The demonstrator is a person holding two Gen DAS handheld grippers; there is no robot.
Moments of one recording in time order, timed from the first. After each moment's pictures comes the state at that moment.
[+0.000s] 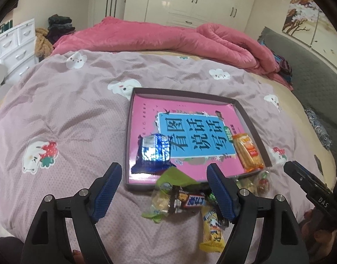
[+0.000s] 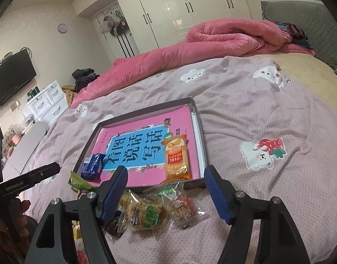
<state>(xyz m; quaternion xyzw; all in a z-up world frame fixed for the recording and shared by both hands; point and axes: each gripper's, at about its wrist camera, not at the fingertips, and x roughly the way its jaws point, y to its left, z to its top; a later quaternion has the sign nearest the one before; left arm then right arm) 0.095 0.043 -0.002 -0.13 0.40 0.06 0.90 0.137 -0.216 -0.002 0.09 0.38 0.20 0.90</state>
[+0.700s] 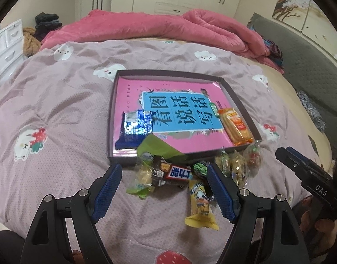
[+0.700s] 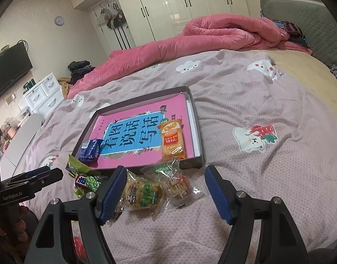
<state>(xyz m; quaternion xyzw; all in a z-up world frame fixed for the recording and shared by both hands) 0.080 0.018 -0.015 -0.11 0.44 0.02 0.89 0.117 -0.220 -0.006 0.07 0.40 0.18 0.89</state>
